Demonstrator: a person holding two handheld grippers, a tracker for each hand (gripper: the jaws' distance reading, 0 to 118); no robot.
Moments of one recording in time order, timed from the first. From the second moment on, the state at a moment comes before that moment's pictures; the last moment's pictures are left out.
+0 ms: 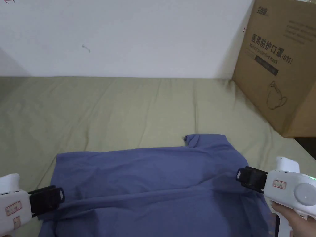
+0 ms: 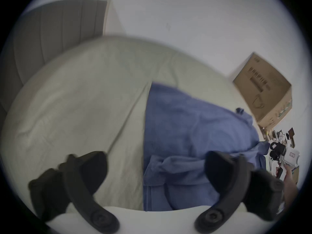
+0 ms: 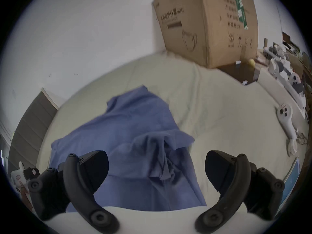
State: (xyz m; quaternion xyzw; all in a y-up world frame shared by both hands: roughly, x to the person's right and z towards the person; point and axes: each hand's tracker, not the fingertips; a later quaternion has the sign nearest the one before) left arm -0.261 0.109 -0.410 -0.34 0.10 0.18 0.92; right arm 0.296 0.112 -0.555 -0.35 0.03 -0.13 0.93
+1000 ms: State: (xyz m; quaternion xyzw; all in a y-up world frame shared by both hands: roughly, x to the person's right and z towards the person) left arm -0.258 0.099 -0.374 -0.45 0.06 0.15 0.88; right arm 0.240 0.195 -0.348 -0.20 0.14 -0.05 0.97
